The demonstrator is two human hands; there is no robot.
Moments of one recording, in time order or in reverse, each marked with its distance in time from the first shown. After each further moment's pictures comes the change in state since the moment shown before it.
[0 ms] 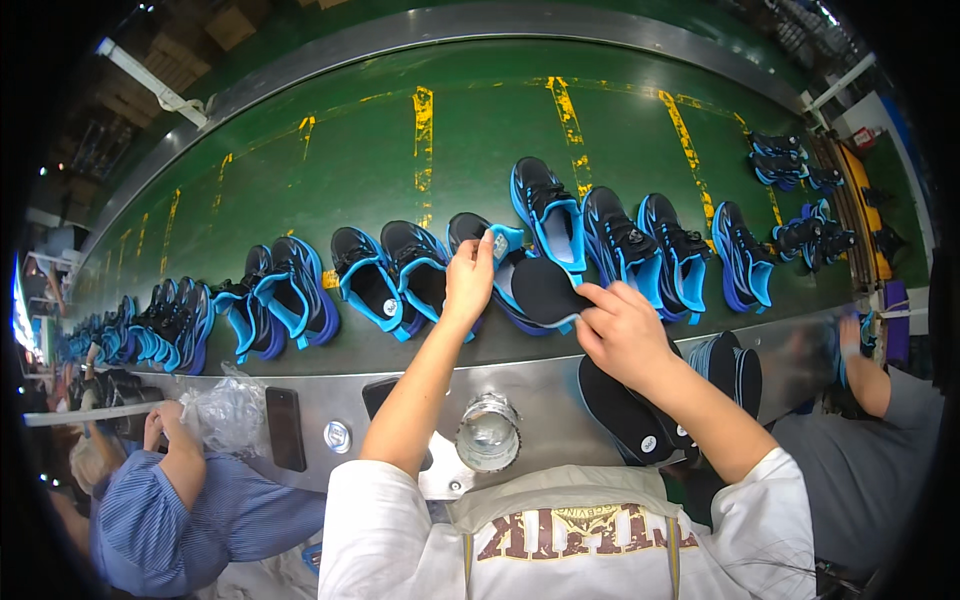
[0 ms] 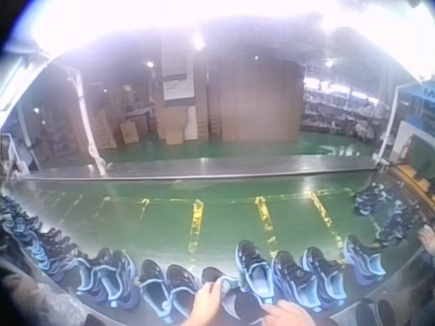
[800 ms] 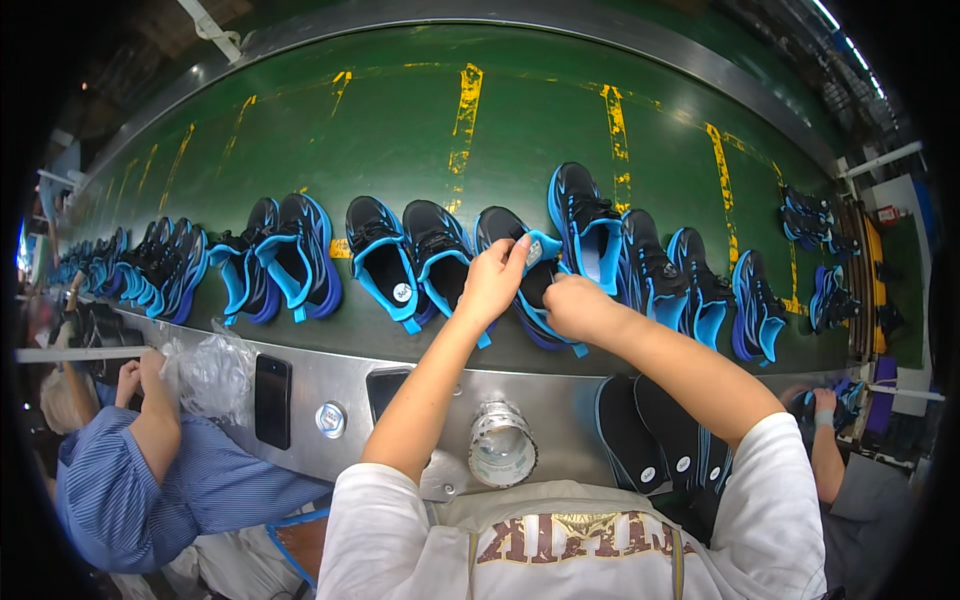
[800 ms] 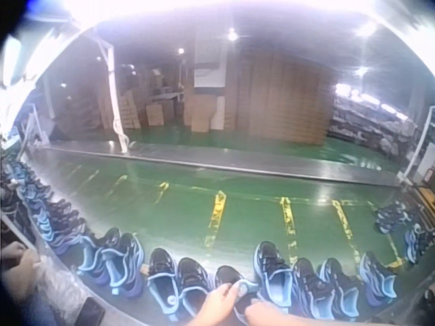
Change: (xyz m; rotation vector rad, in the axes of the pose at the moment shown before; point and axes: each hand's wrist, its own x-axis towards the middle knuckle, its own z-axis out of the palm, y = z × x) left_hand 0.004 0.003 -0.013 0.009 -0.083 -0.007; right_hand 0.079 0.015 0.088 -0.083 -0.859 0.075
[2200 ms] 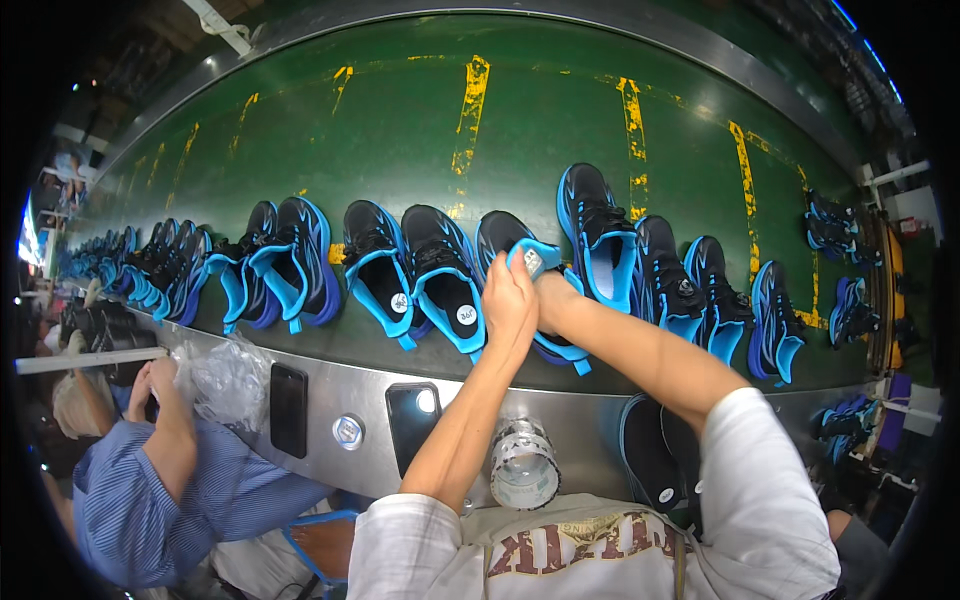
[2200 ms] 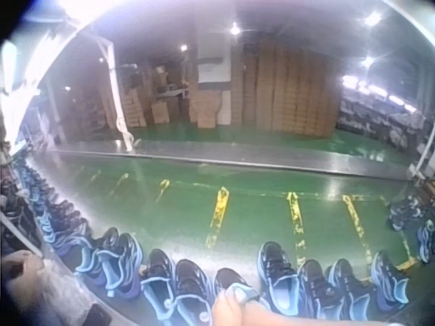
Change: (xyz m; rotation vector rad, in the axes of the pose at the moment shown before) left_hand 0.001 -0.023 0.050 0.109 0.429 -0.034; right_hand 0.041 0.001 -0.005 -0.172 -0.235 -0.219
